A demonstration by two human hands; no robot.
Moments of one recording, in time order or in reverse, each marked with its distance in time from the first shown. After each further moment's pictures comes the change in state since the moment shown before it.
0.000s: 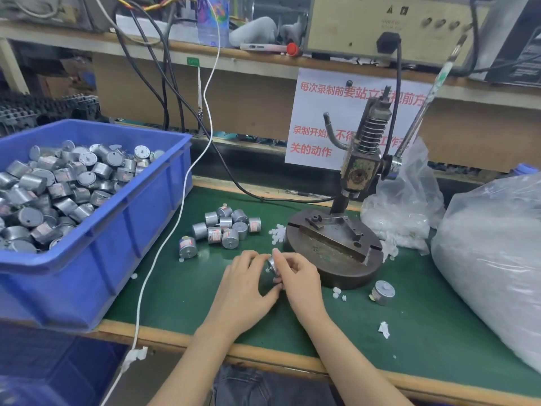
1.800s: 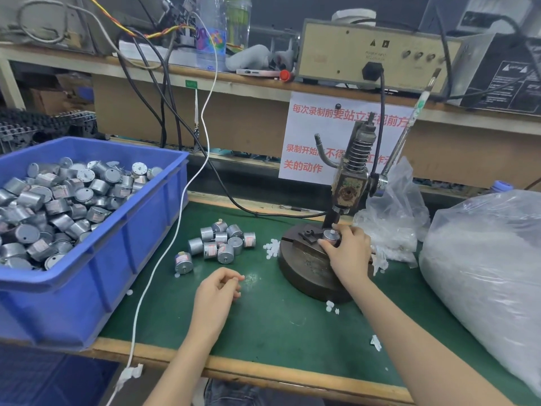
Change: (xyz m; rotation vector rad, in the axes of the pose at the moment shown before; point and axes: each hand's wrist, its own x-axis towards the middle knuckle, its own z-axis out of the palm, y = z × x) left_hand 0.004 -0.014 -0.016 -0.792 0.185 -0.580; right_hand 0.075 -0.025 -0.084 -0.899 0.349 -0.084
